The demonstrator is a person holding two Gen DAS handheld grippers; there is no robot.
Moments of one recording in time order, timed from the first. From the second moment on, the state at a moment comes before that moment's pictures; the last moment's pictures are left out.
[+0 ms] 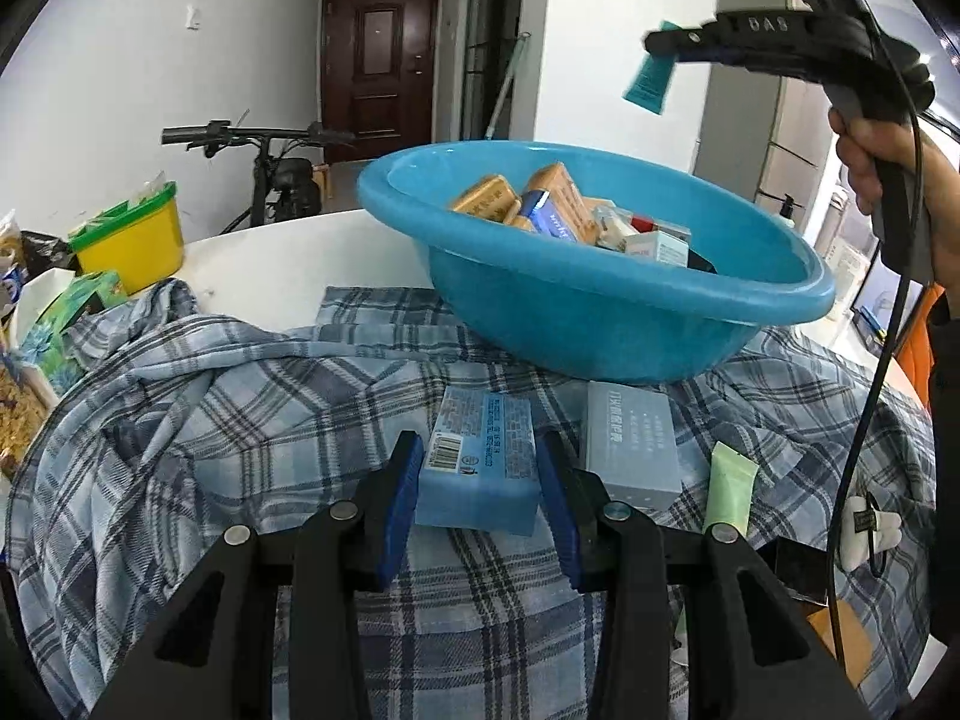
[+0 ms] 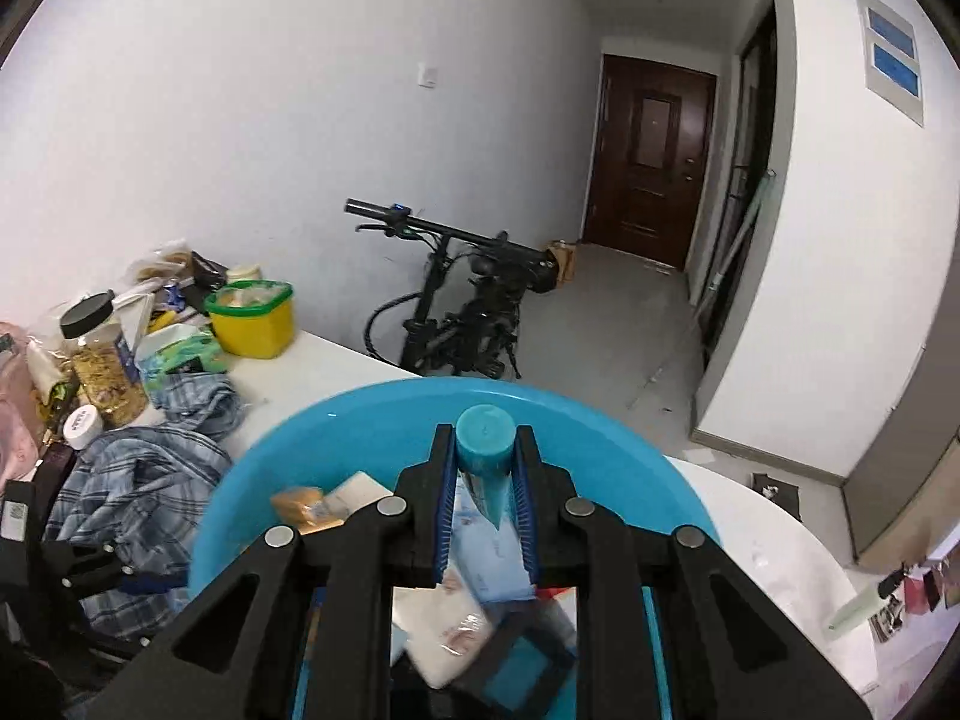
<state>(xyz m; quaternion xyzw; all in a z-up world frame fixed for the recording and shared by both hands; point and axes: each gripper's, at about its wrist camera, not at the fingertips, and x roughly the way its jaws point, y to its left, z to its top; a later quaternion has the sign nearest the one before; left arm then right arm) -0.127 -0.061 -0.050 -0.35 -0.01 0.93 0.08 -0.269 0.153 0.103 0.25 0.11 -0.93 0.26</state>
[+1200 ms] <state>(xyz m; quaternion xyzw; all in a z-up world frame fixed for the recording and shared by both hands) -0.083 -0.029 0.008 -0.36 0.04 0.93 0.10 -0.268 0.150 0.103 0.26 0.11 -0.91 0.30</state>
